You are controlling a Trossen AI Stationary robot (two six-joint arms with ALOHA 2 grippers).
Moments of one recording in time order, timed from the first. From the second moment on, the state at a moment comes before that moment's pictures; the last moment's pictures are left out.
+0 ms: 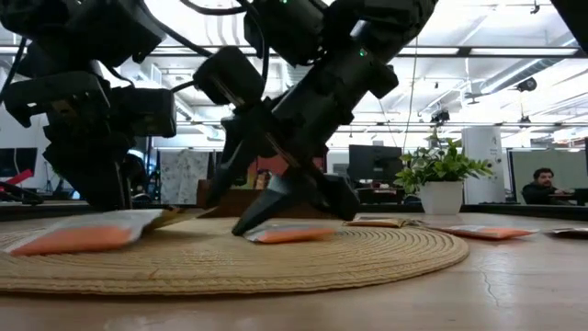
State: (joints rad) left arm -0.31 1.42 0.55 -0.09 0.02 -0.66; right arm 0.17 2.15 1.38 -0.07 -0.13 1.19
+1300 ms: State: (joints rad) left arm -0.34 1.42 0.57 -0.01 -0.07 -0.63; right arm 0.15 2.13 1.40 -0.09 -0.10 1.17
